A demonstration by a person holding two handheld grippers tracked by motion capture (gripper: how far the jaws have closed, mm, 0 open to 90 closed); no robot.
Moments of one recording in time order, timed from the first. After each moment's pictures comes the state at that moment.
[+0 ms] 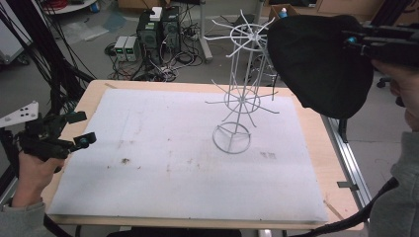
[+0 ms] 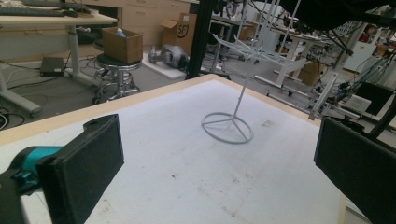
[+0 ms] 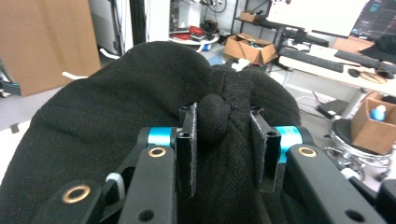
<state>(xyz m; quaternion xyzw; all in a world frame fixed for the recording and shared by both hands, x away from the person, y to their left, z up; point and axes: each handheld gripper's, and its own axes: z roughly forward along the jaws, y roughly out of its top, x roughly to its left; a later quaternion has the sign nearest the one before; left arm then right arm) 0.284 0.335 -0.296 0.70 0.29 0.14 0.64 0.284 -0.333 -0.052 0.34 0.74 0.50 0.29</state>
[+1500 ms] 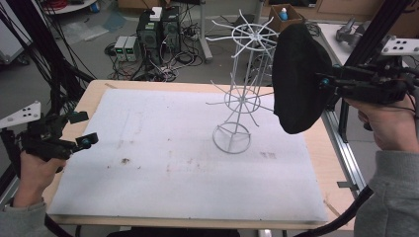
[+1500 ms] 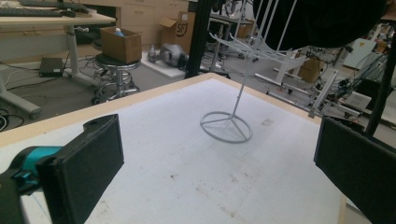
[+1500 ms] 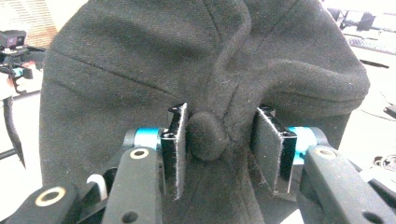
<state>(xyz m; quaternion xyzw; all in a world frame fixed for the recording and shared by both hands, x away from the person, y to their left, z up) 0.284 0.331 -0.295 0.70 0.29 0.14 0.64 0.306 -0.347 -0.136 0.29 0.76 0.54 0.21</state>
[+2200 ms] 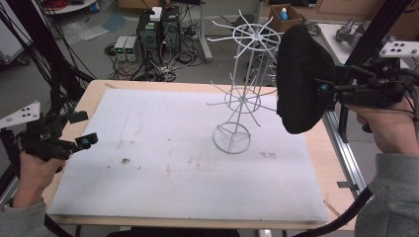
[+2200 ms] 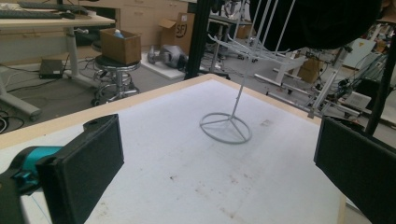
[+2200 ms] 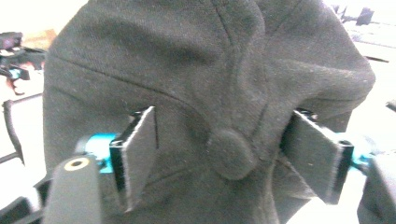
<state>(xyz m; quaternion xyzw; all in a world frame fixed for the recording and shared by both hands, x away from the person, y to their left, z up) 0.283 0.331 -0.293 0.70 0.29 0.14 0.64 0.305 -0.346 -0.140 0.30 0.76 0.54 0.21</state>
